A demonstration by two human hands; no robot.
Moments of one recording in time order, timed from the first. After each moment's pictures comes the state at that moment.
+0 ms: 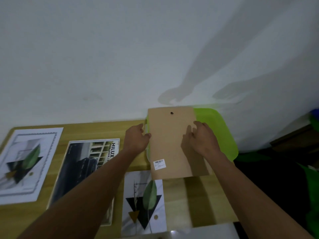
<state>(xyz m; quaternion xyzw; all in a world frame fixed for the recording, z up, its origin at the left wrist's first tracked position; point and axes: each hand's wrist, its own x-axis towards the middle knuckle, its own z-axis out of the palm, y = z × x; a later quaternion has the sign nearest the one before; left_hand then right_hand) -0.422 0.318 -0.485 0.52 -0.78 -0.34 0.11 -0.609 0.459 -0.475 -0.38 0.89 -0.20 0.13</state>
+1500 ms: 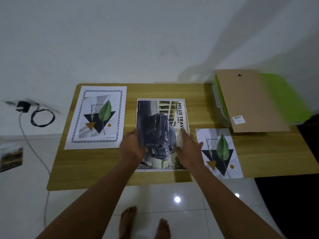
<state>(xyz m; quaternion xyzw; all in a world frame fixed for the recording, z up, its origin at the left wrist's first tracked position) -0.078 0.297 -0.570 0.55 -0.78 -0.30 0.06 -0.243 0.413 -0.582 -0.38 0.88 -0.14 0.25</state>
